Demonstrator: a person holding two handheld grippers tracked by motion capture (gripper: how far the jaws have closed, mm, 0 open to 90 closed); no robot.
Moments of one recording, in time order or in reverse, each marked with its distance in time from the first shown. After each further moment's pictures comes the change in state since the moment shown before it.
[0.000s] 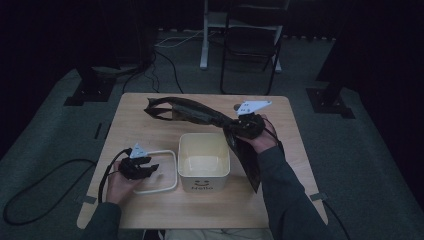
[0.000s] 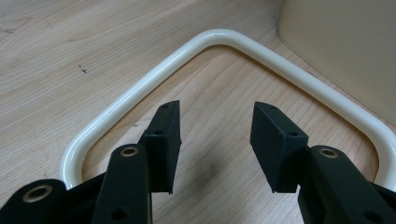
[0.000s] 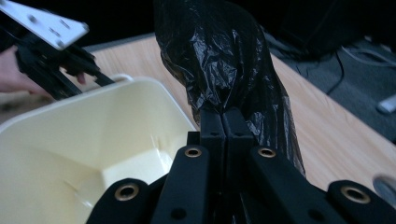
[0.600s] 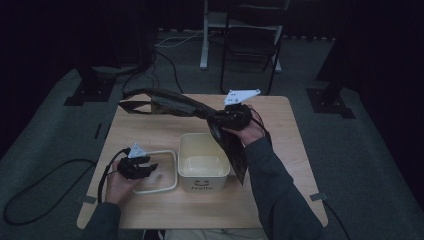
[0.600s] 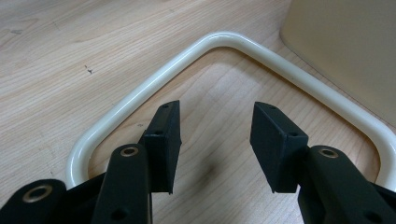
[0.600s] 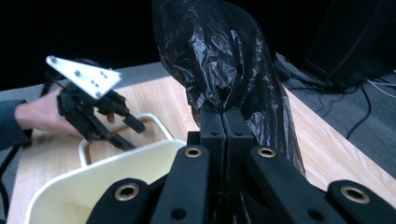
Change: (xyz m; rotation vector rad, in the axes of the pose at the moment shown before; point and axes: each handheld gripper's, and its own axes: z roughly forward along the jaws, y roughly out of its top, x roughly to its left) left arm 0.003 -0.001 -0.003 -0.006 0.003 -0.004; right arm 0.013 0.046 0.015 -0.090 0.095 -0.034
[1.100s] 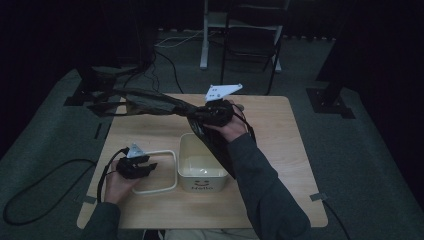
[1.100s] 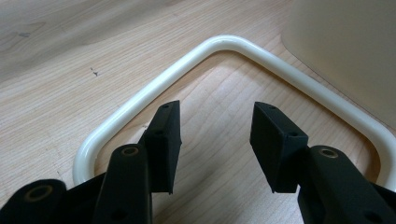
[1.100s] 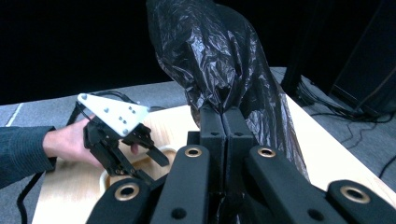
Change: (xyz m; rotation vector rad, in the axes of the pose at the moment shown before) left arm 0.002 0.000 -0.002 -0.012 0.004 -0.004; right arm 0.018 0.031 0.034 -0.064 0.096 -0.035
